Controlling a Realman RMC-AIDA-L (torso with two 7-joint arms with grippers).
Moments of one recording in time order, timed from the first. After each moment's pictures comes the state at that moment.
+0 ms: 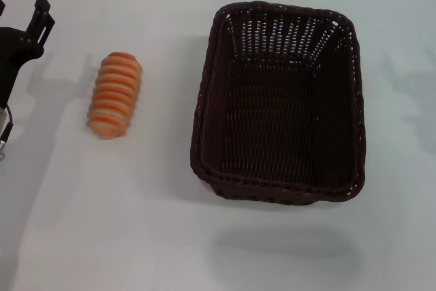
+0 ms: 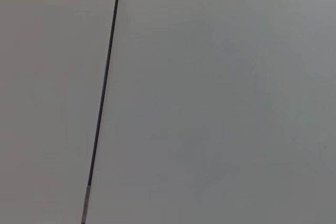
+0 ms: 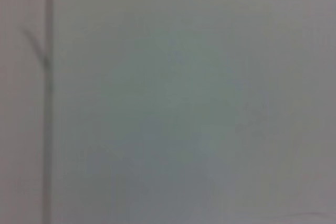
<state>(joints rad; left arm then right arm) -0.28 -2.07 -1.33 -0.36 2.80 1.16 -0.26 -0.20 2.08 -1.82 -1.68 -1.72 0.05 1.95</state>
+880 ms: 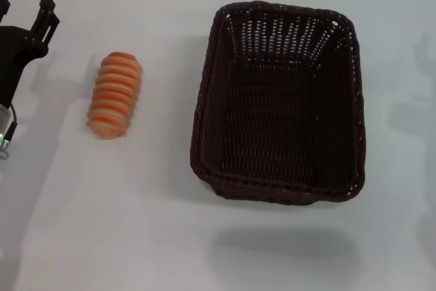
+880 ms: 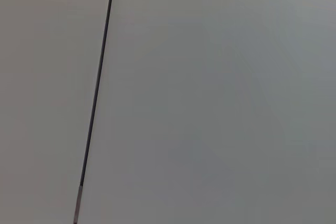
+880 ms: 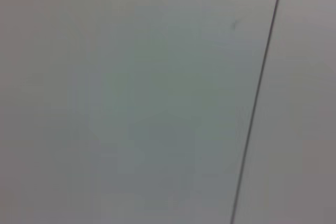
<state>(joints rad) -0.28 -2.07 -1.32 -0.37 2.80 1.15 -0.27 0.01 2.08 -2.05 -1.52 -1.55 0.77 1.61</state>
